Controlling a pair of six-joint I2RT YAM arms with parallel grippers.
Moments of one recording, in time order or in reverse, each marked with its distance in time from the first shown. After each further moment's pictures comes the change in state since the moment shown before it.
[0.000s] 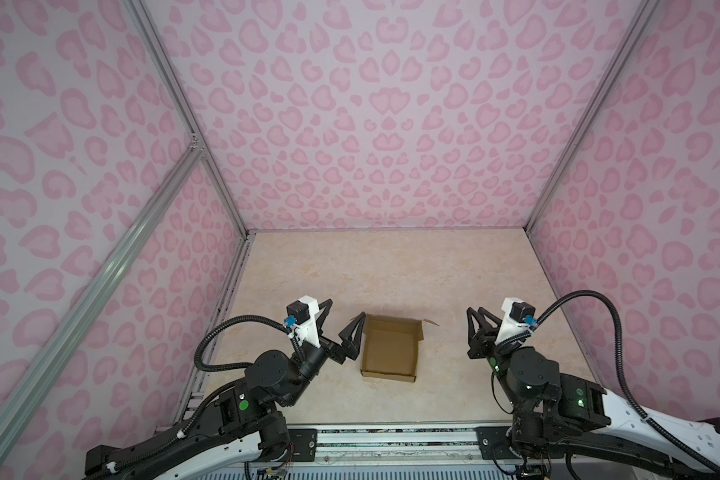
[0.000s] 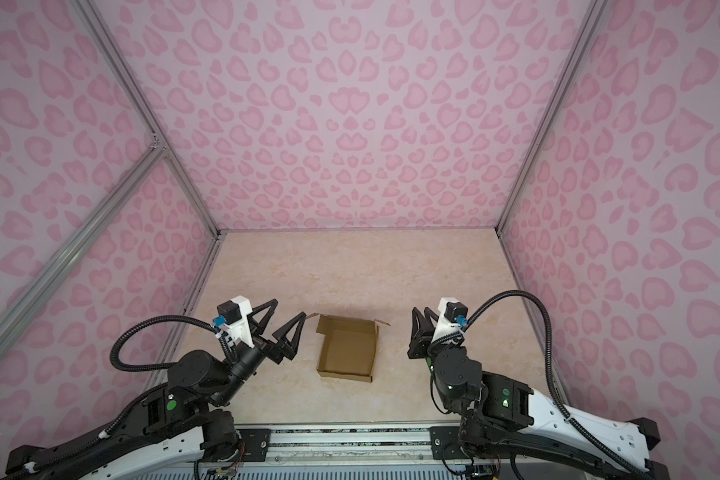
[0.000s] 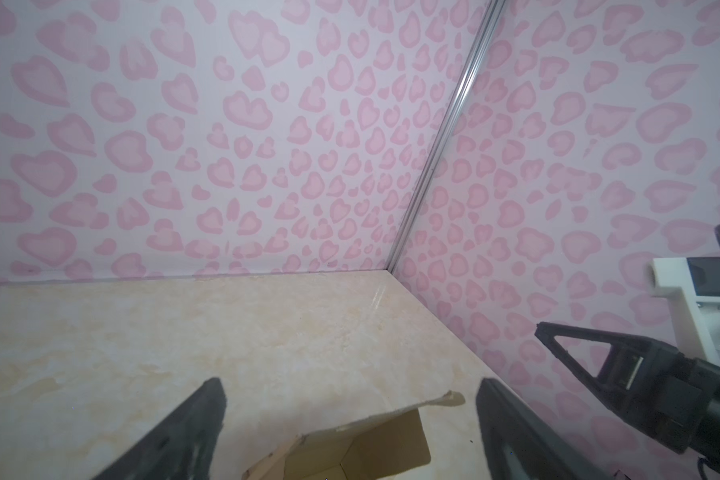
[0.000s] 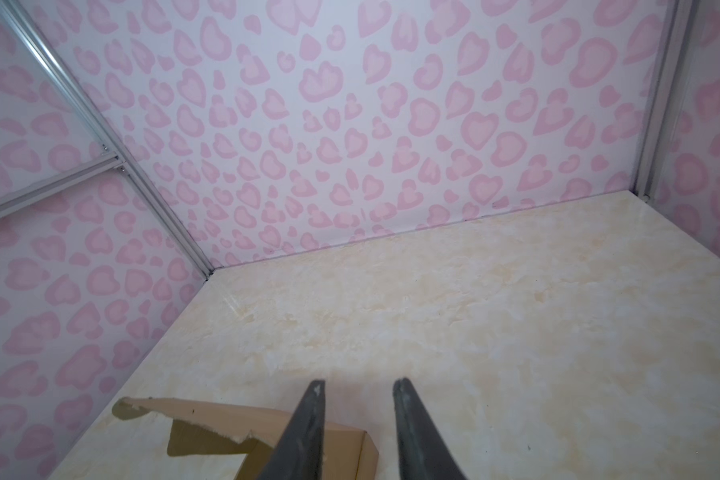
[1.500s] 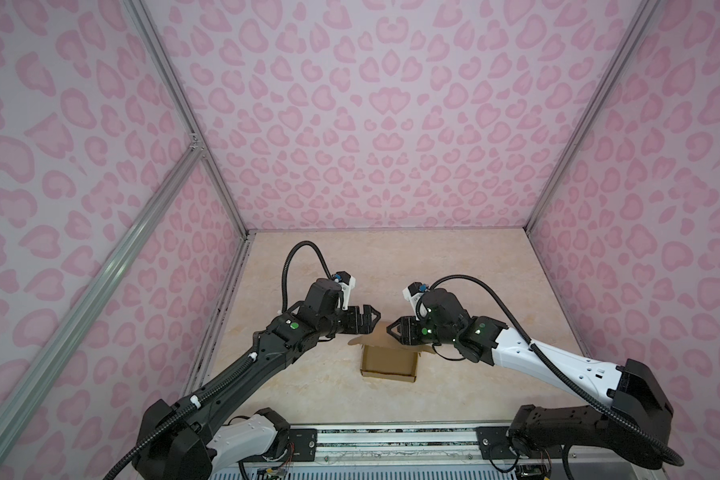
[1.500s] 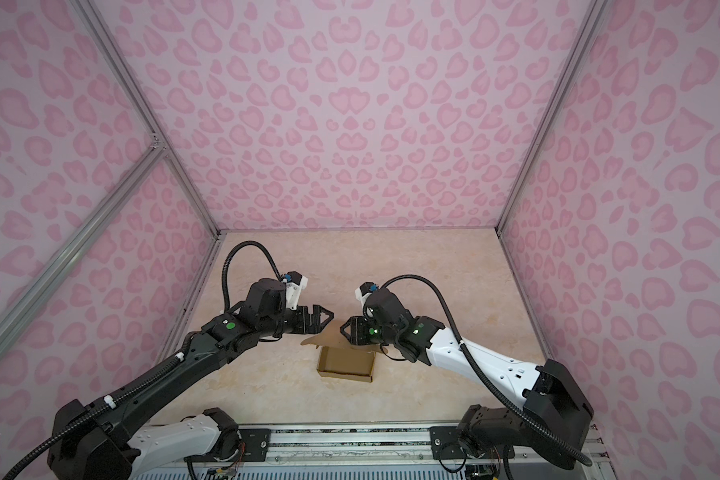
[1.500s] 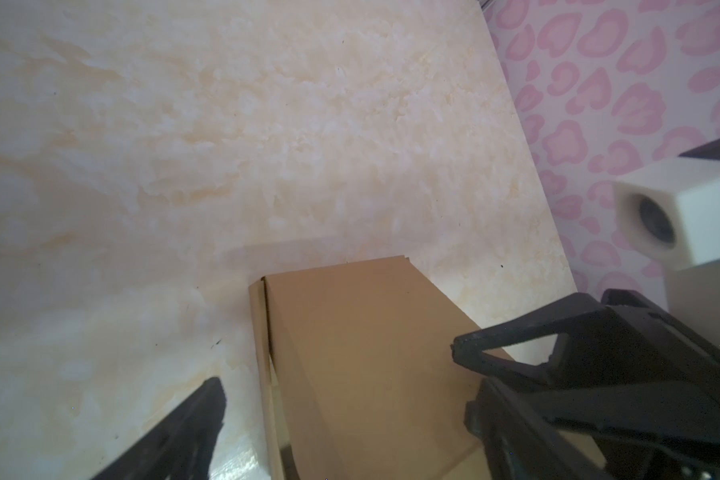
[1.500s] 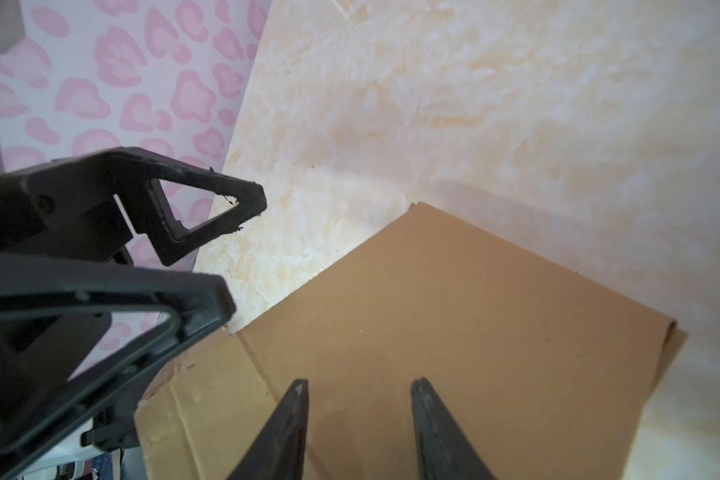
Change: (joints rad) left arm 0.495 0.558 0.162 -0.418 0.758 -0.269; right arm -0.286 0.700 0.134 0.072 -1.137 0.218
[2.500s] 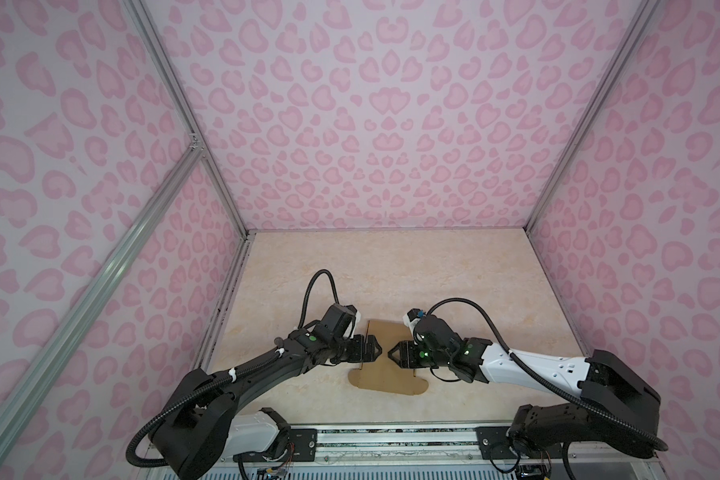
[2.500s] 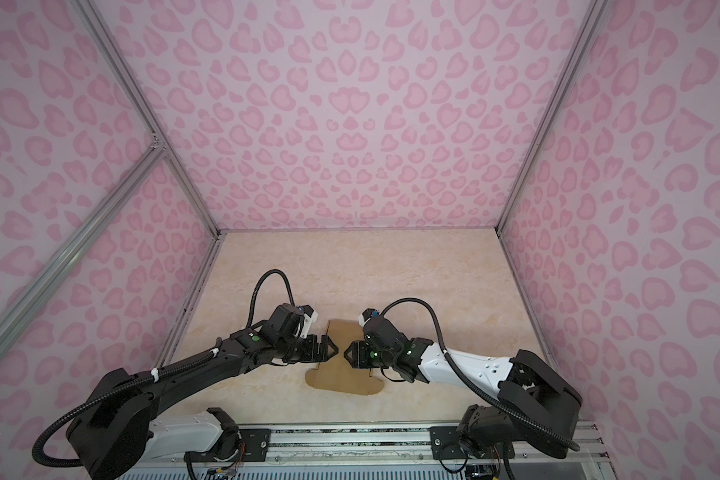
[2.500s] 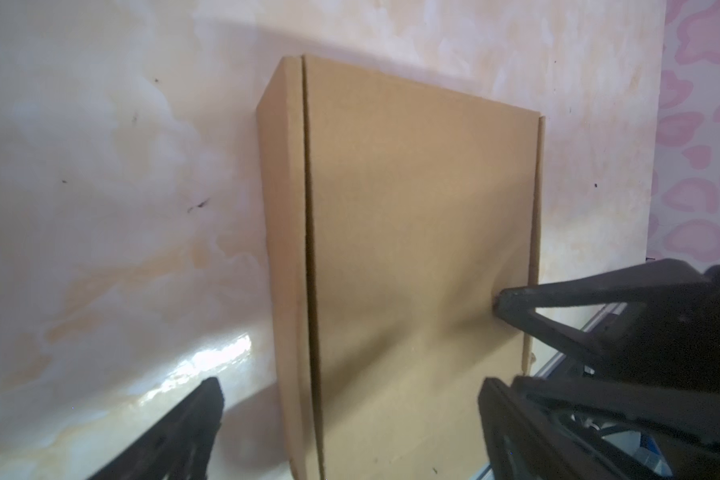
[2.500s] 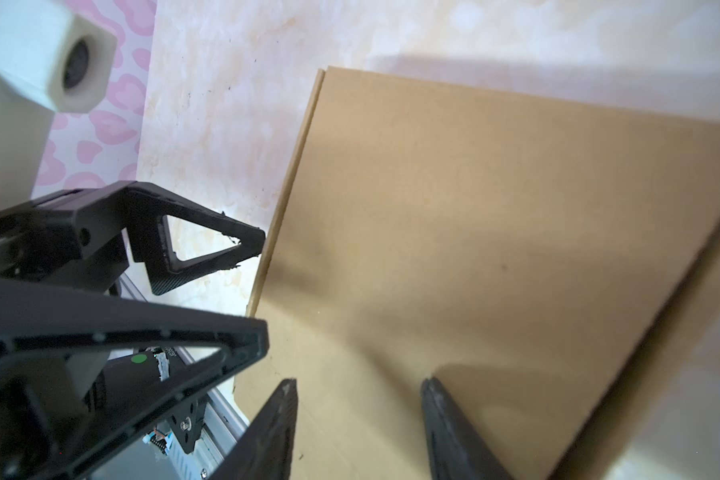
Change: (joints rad) left arm -0.061 0.128 -0.200 0.086 0.061 -0.105; right arm 0.043 0.044 -0.204 0.148 0.048 0.085
